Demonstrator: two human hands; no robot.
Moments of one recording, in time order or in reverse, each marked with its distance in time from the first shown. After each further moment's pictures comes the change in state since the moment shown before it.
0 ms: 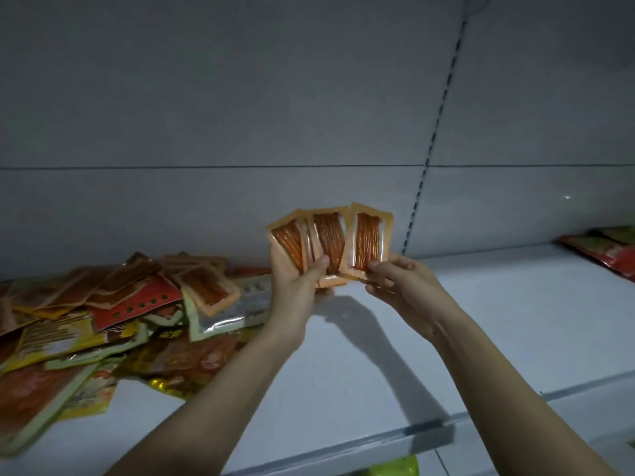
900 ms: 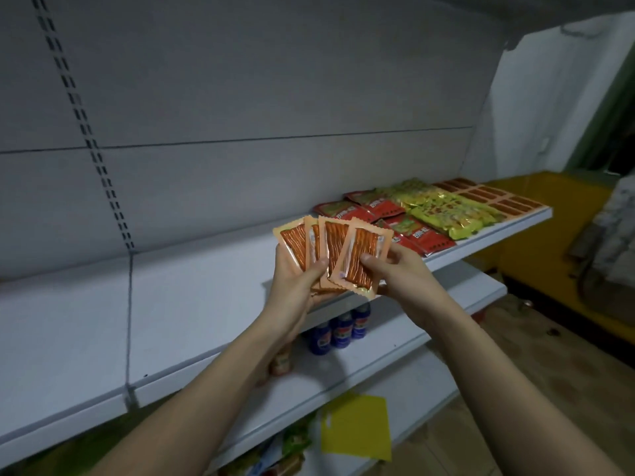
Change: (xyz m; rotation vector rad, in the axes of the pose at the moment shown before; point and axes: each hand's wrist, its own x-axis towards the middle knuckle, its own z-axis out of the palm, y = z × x) left_hand -0.172 -0.151 0.477 -0.126 -0.422 -0.328; right_hand -0.139 -0.122 -0.498 -0.338 0.318 -0.131
